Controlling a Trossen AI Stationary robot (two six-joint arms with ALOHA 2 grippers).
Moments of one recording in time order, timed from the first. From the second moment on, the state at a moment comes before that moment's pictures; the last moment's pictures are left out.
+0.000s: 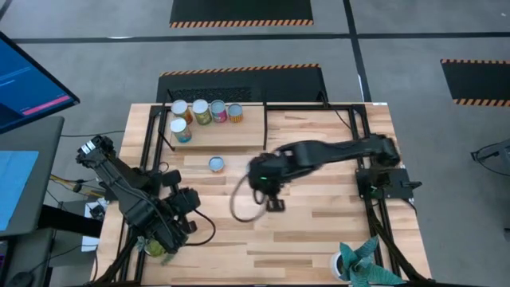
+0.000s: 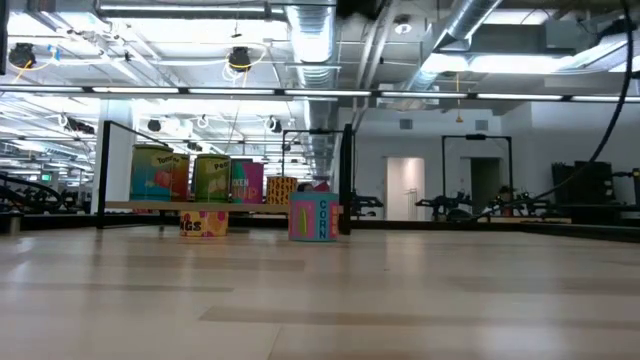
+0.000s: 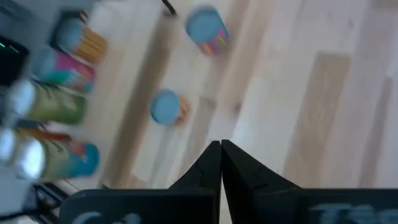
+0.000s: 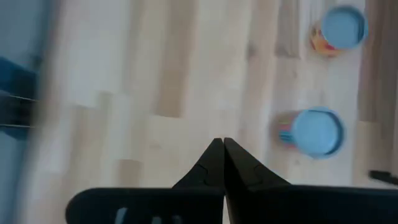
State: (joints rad) left arm -0.76 1.53 1.51 -1.57 -0.67 -1.03; right arm 0.16 1.91 1.93 -1.10 -0.04 0.06
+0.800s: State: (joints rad) left arm -0.12 1.54 1.33 -0.66 -0.56 -0.06; right arm 0.56 1.51 1.83 -1.57 1.13 0.89
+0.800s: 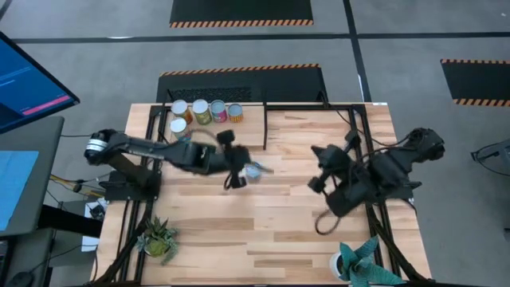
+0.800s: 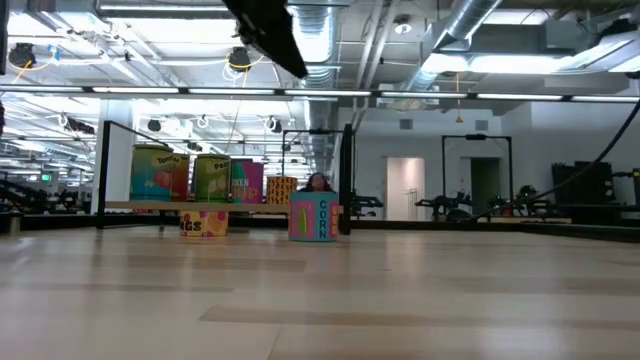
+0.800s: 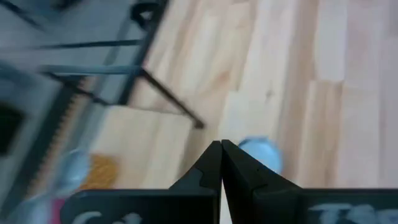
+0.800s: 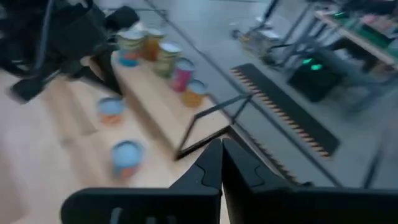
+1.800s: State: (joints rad) left arm 0.14 1.71 1.26 -0.45 0.09 -0.04; right arm 0.16 1.05 1.15 -1.26 0.85 0.94
